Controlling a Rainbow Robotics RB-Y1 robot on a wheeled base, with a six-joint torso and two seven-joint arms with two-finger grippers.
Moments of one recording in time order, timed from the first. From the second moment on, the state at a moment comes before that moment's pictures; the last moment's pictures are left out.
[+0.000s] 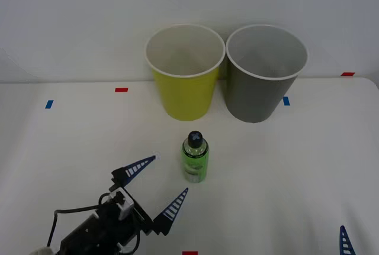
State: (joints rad) right arm 0.98 -0.25 0.03 -1.85 0.00 -0.80 1.47; left arm 0.19 0.64 -0.66 -1.73 0.09 -0.49 -1.46
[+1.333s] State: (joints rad) right arm 0.98 -0.25 0.03 -1.85 0.00 -0.80 1.47; left arm 0.03 0.42 -0.69 -1.68 0.09 -0.24 -1.47
